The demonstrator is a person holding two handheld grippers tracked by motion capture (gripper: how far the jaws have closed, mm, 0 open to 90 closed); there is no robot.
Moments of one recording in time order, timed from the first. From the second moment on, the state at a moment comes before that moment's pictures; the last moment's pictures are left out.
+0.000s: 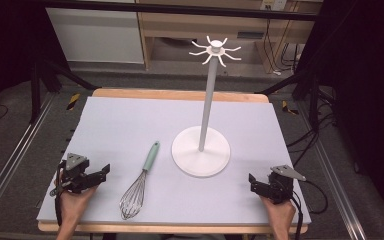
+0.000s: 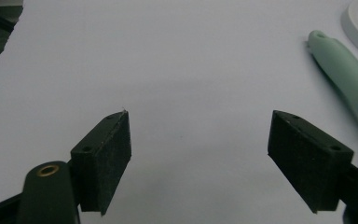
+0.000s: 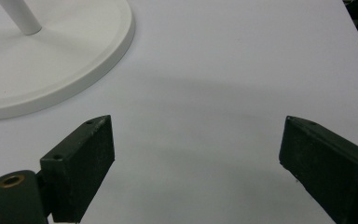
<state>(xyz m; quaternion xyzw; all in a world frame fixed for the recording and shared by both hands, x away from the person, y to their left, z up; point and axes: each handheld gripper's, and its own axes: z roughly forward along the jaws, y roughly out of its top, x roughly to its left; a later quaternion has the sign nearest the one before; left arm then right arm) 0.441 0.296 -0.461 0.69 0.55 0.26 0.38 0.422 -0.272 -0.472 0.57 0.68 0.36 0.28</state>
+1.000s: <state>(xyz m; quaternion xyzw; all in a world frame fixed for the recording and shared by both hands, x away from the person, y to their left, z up) 0.434 0.254 -0.435 0.73 0.49 0.23 0.42 0.419 -0.257 -0.471 0.55 0.70 0.35 0.28</state>
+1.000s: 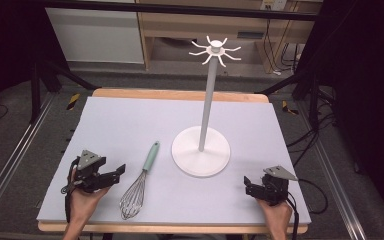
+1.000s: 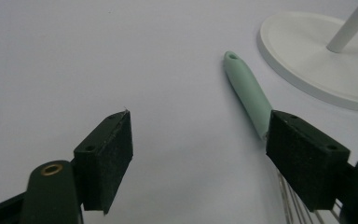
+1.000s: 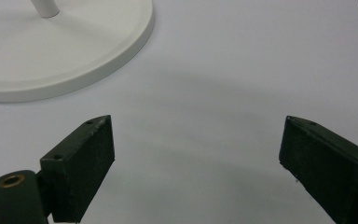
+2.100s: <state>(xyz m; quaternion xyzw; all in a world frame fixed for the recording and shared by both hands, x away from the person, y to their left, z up) 0.458 0.206 -0.402 0.76 0.45 0.20 0.42 0.417 -0.253 -0.471 0.55 0.71 0.34 0.28</state>
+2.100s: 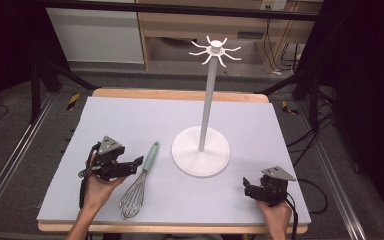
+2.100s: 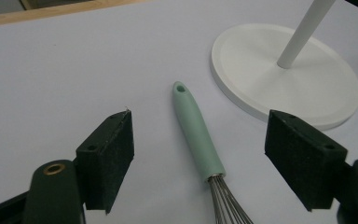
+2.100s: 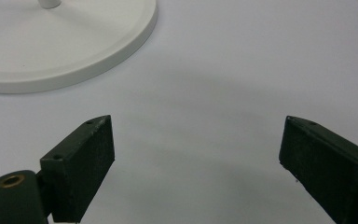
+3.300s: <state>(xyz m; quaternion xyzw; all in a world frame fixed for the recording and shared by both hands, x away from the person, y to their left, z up) 0.490 0.169 -0.422 0.81 0.45 0.17 0.33 0.419 -0.254 -0.472 0.54 0.72 0.34 0.28</state>
